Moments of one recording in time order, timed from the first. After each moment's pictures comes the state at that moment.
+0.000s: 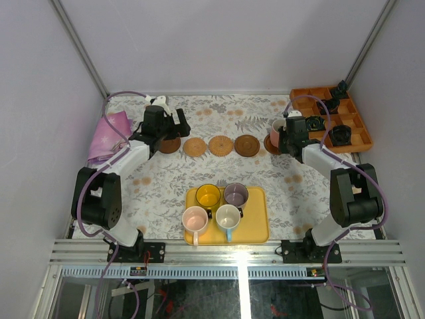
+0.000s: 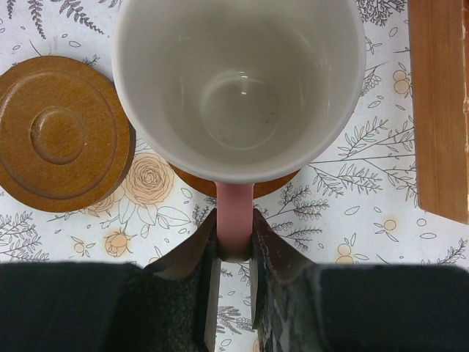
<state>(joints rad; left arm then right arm) -0.22 1.59 1.05 0.01 0.06 -0.38 0.20 1.60 0.95 -0.12 0.10 0.16</state>
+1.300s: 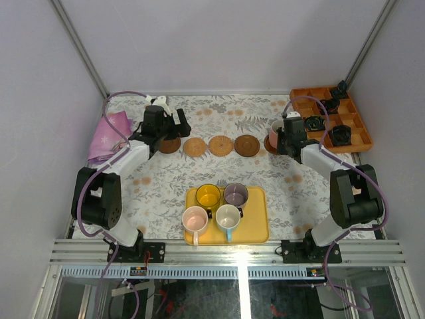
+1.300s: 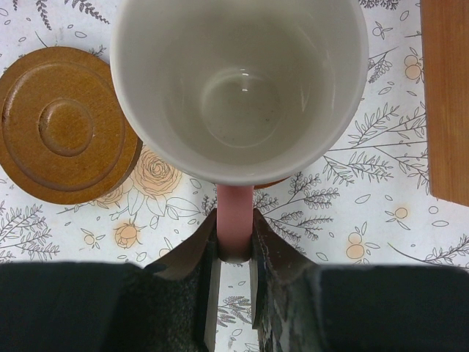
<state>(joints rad) -0.21 1.59 1.05 0.01 0.08 -0.38 0.22 1.60 0.95 -0.15 0.12 0.19</state>
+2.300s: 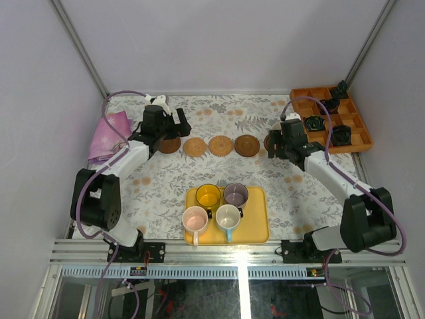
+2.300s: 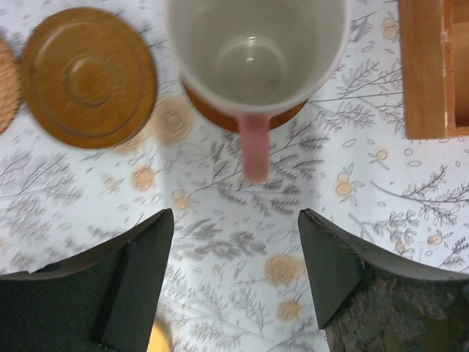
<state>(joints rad) -0.21 1.57 1.05 0.01 0.09 -0.38 0.33 1.39 0.95 -0.38 0.20 0.23</state>
